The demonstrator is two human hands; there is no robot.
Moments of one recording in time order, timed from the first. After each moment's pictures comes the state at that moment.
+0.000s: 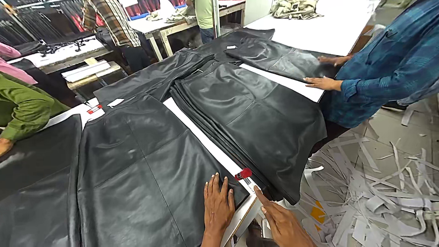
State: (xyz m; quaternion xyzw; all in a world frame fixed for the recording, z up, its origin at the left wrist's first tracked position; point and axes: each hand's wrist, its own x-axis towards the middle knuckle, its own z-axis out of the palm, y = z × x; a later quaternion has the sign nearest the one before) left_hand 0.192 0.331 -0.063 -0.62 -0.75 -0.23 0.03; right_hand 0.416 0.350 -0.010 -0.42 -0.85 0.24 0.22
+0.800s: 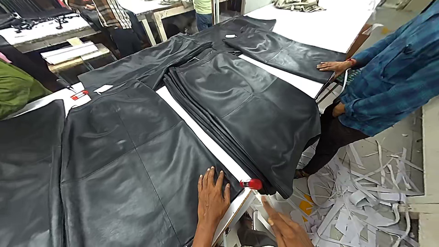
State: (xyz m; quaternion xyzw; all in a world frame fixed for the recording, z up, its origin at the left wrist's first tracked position) left_hand 0.195 0.331 -0.062 -0.62 -0.76 -0.20 0.03; right_hand 0.453 0.317 0.002 -0.44 -0.84 0.25 0.18
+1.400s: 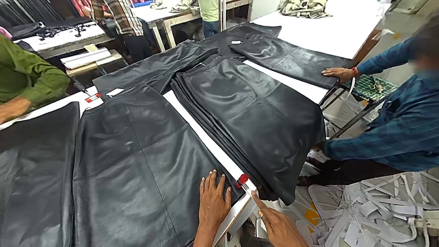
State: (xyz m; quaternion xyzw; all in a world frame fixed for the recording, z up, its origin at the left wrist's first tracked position) left_hand 0.197 0.330 -0.062 -0.62 -0.76 -0.19 0.04; right_hand 0.435 0.343 -0.022 -0.44 -0.84 0.28 0.17
